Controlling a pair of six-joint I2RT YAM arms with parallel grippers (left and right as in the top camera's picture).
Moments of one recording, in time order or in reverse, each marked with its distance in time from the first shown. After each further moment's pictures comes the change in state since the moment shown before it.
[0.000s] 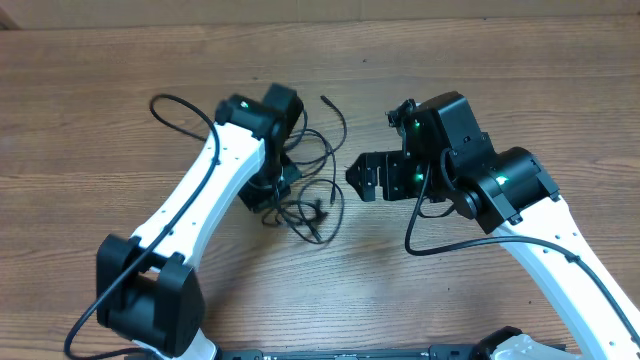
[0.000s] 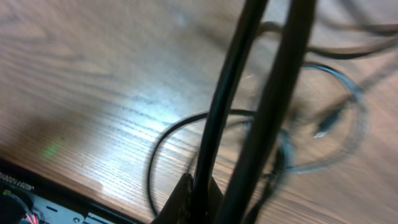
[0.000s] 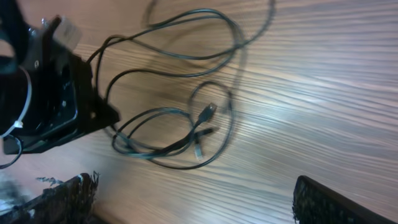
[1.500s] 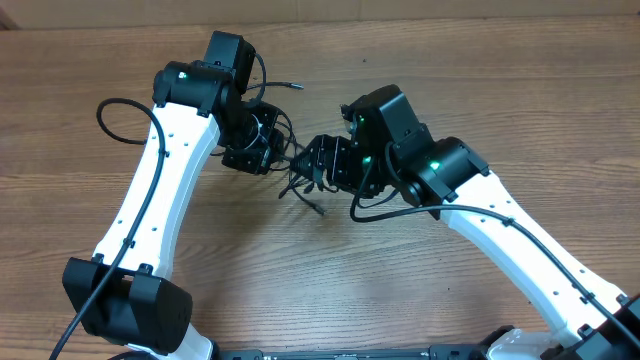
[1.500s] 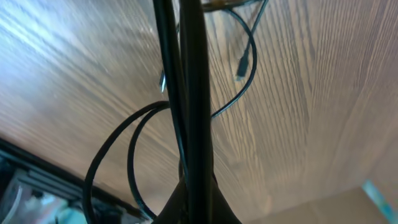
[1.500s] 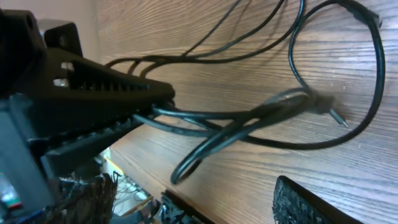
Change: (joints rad) left arm 0.157 -0.013 0.198 0.020 0.351 -0.456; right arm 0.122 0.175 -0.001 0.274 -0.173 0.444
